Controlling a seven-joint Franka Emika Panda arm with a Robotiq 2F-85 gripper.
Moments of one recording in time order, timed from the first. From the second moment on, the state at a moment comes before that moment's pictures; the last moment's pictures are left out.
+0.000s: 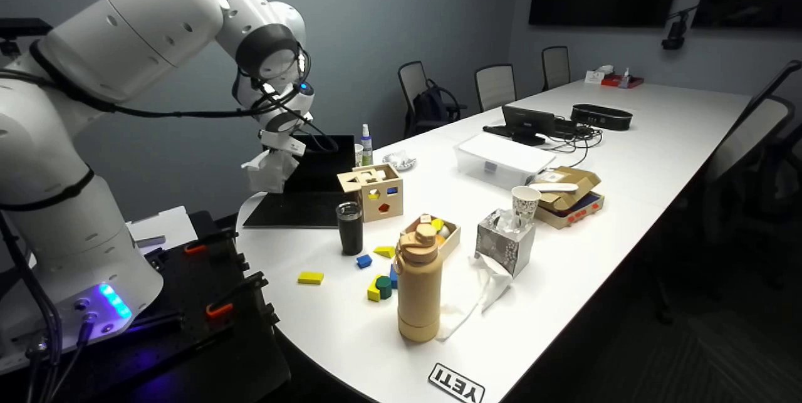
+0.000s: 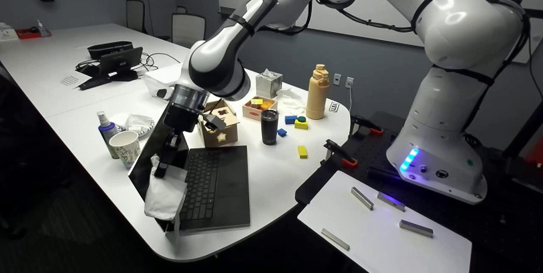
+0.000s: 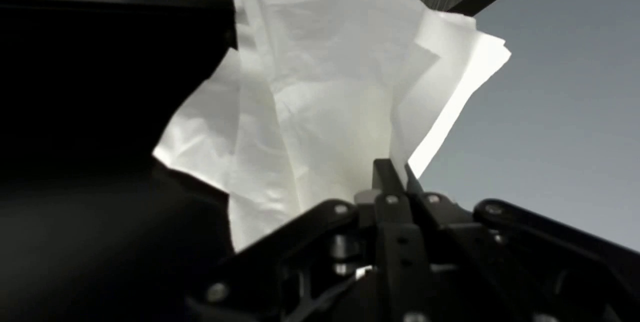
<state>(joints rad) -0.21 1.04 0.88 -1.97 -0.06 2.89 -0.70</state>
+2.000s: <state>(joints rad) 0.54 0.79 -0.06 -1.91 -0.12 3.07 -0.06</state>
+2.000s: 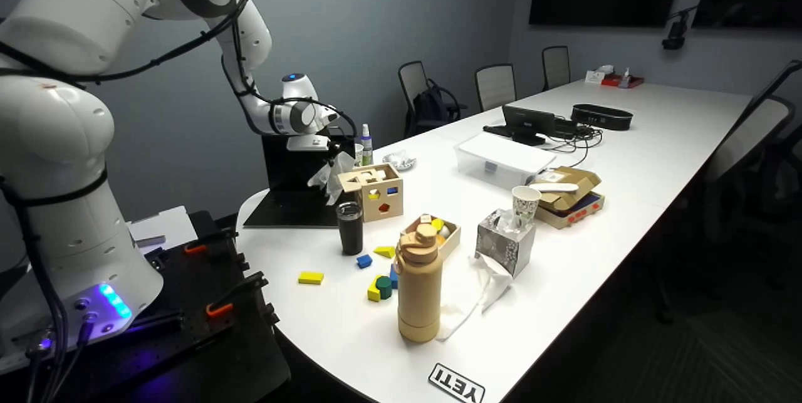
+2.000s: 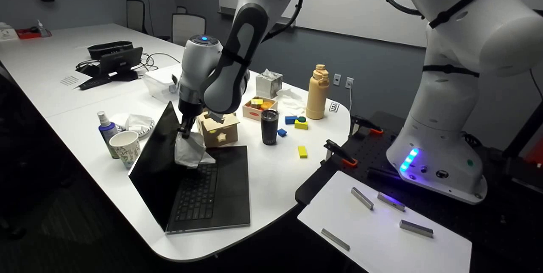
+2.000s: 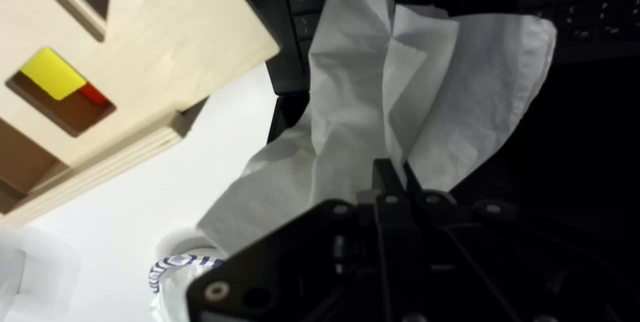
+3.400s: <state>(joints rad) 0.48 0.97 0.10 -1.75 -0.14 3.02 -0.09</state>
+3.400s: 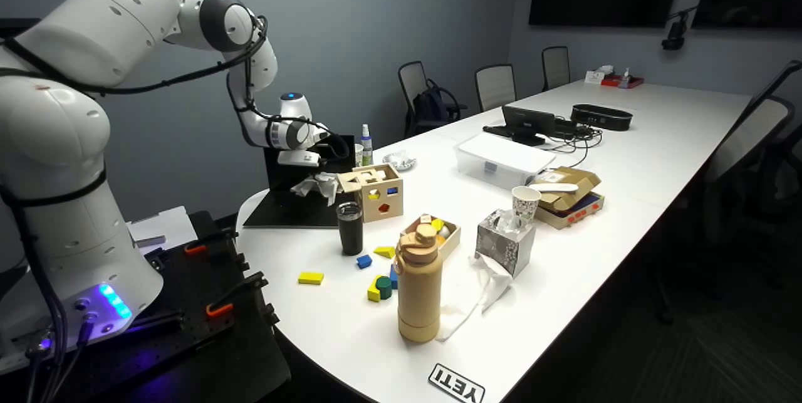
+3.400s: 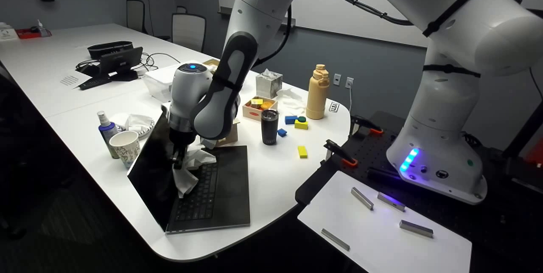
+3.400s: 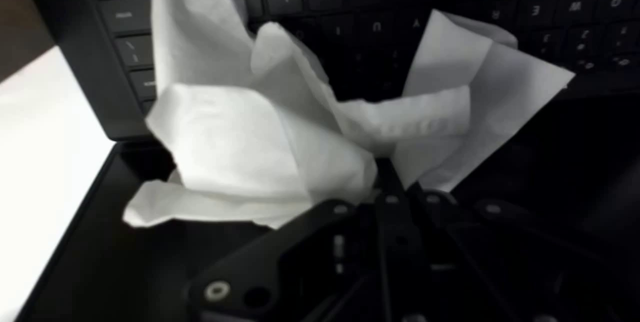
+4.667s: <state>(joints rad) 0.14 1.08 0.63 -1.75 -0.14 2.83 -0.47</state>
